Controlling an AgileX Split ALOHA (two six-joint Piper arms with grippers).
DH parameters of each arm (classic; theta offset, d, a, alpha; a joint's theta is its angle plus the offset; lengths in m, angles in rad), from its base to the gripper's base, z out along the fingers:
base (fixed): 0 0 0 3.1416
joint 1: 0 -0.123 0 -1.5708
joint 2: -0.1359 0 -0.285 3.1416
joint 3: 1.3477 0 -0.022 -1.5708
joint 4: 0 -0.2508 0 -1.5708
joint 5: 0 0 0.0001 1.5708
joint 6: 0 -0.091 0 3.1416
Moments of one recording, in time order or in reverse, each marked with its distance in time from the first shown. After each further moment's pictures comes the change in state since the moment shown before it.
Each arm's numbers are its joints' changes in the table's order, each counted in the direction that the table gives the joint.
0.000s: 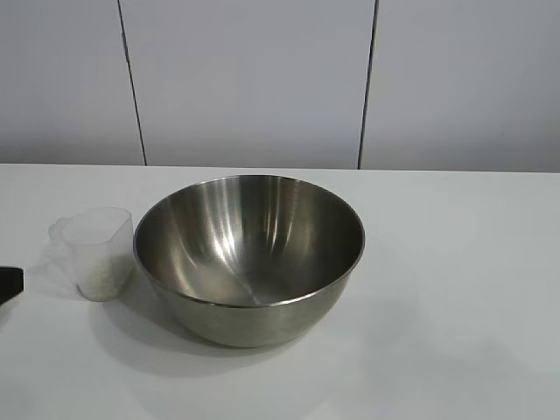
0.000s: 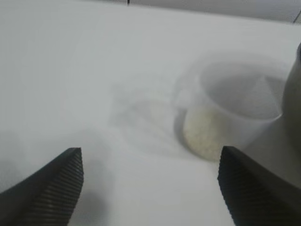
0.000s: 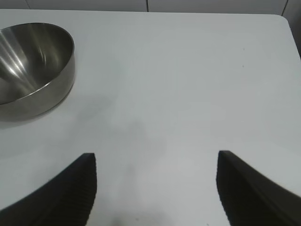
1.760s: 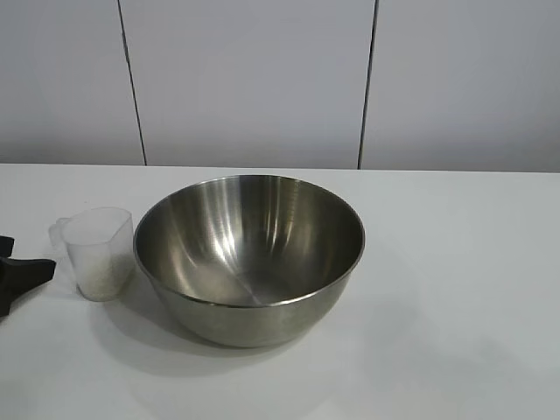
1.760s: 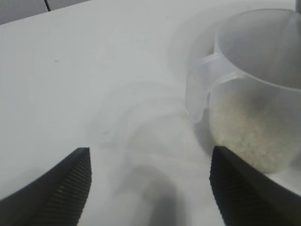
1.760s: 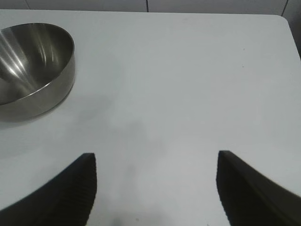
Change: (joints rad) left arm -0.320 -0.239 -0.375 -0.598 0.021 -0.250; right arm 0.000 0.000 0.000 0.000 0.001 0.000
